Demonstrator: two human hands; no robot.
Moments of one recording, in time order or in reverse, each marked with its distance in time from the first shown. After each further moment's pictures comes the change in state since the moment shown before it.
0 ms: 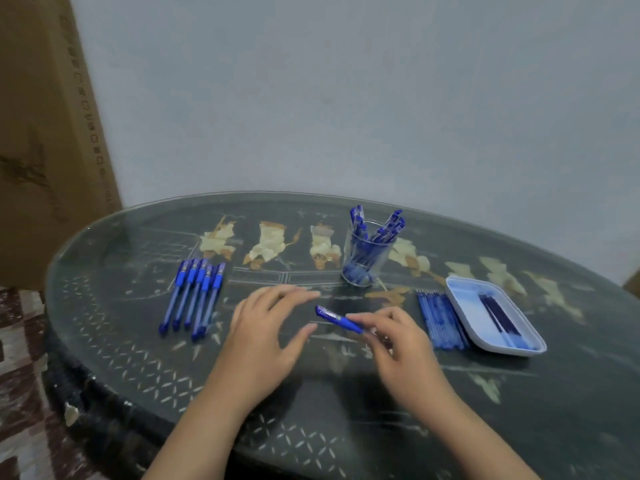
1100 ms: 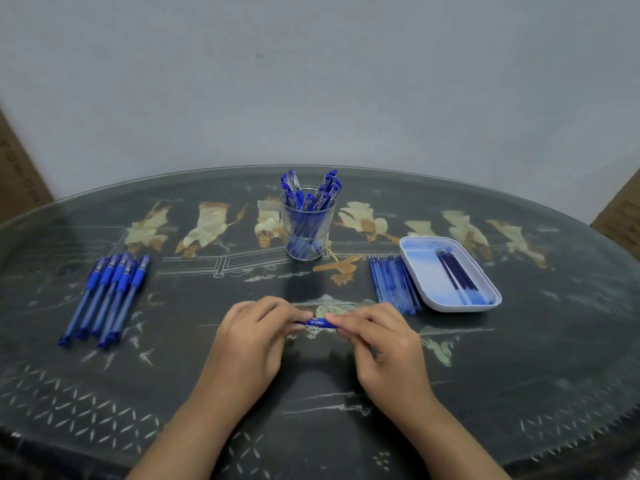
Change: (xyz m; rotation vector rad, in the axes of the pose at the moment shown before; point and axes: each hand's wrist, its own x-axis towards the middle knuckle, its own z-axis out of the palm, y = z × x) left_hand 0.005 0.039 0.067 -0.034 0.012 0.250; right_hand -0.030 0.083 -0.007 -0.014 0.410 -0.285
